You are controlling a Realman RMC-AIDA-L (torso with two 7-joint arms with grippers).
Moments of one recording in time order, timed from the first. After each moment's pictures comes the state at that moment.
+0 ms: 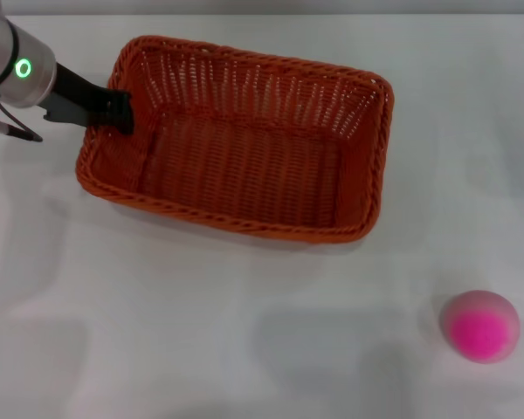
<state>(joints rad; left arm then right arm) -0.80 -2.08 -1.93 -0.99 2.66 -1.28 0.18 0.38 2.00 -0.47 -0.21 2.13 0.91 -2.48</state>
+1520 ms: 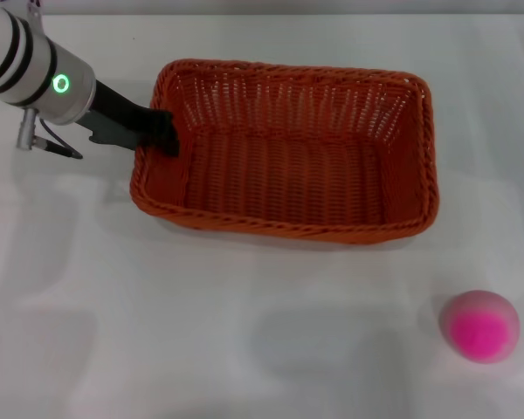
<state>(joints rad) -0.85 -2.08 -1.91 -0.85 2.53 -1.27 0.22 0.43 2.00 -0.48 -0.23 2.13 0.86 -2.48</state>
